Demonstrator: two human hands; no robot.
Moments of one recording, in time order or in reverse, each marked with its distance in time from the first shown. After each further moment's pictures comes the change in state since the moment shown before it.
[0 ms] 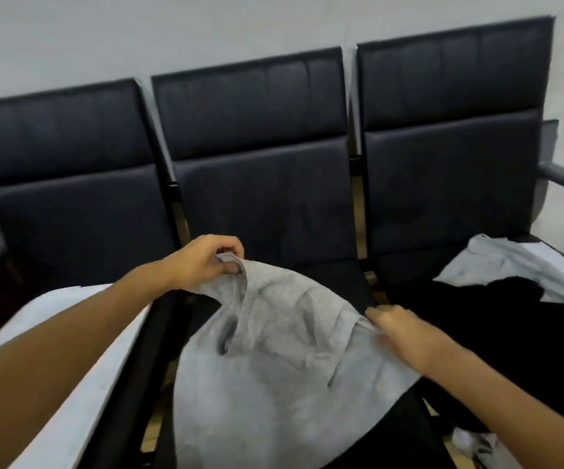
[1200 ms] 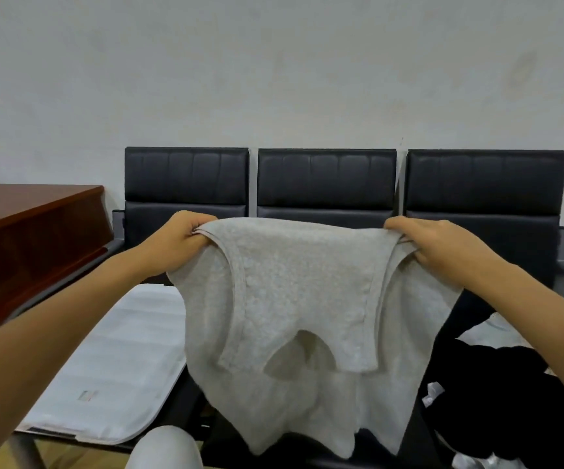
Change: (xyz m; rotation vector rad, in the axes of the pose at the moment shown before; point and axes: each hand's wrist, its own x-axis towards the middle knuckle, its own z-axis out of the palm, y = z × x) left_hand -0.224 0.057 -0.127 -0.056 0.520 0.030; right_hand -0.109 -0.094 -0.215 -0.207 0.570 -0.334
